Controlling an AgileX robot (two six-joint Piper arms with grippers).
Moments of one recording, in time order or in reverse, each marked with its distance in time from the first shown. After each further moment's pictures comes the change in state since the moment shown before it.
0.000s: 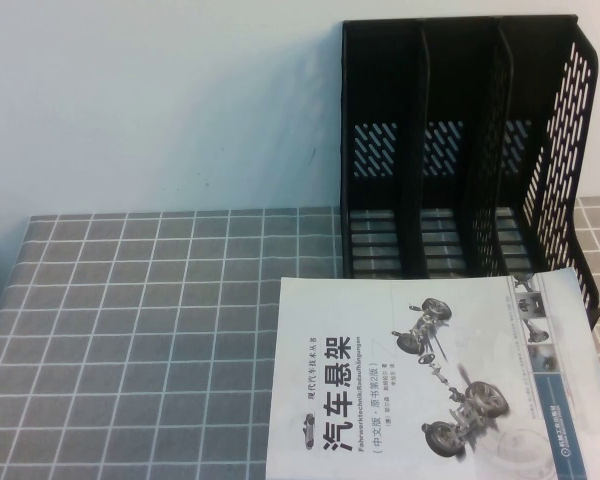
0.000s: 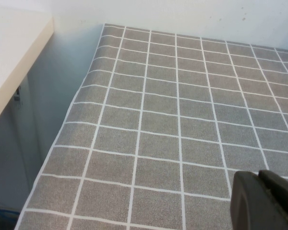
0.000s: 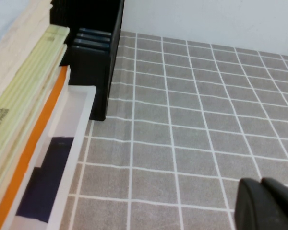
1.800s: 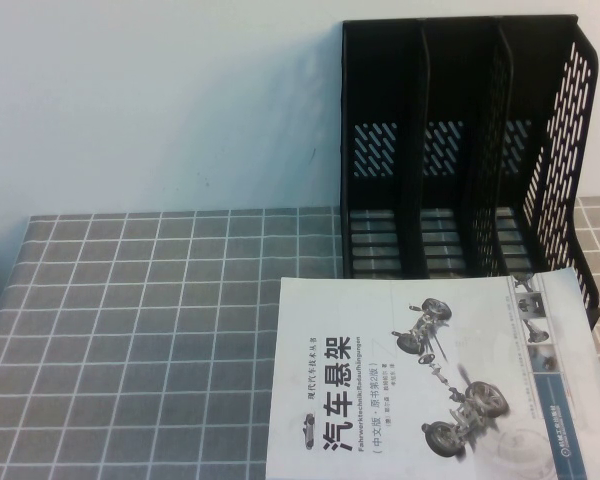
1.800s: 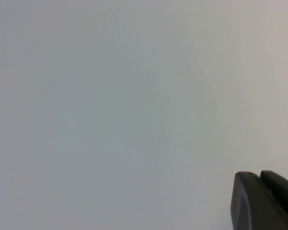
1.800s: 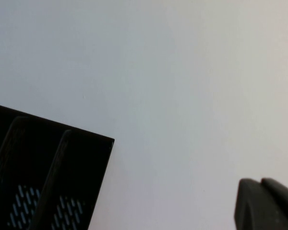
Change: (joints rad) right arm 0.000 0.000 0.009 -0.003 -0.708 -0.124; left arm 0.000 -0.001 -0.004 0.114 -0.784 -0.006
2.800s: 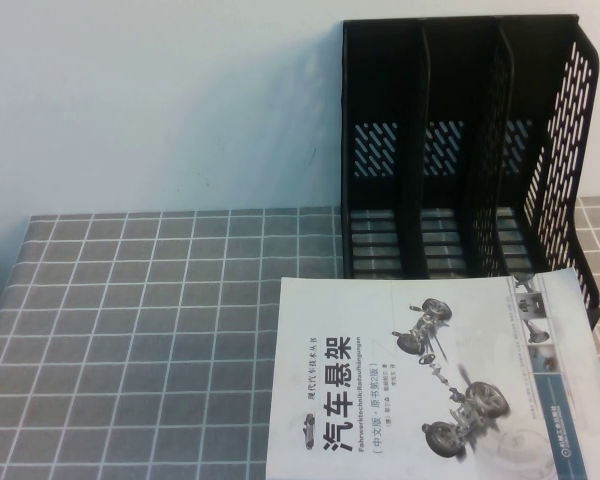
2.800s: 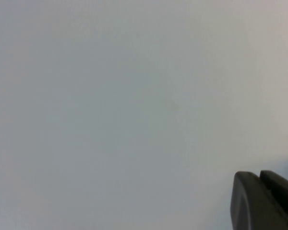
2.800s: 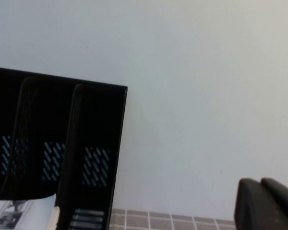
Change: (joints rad) right arm 0.000 0.000 -0.104 0.127 0.303 0.031; left arm 0.000 0.000 -0.123 -0.006 0.254 -0.022
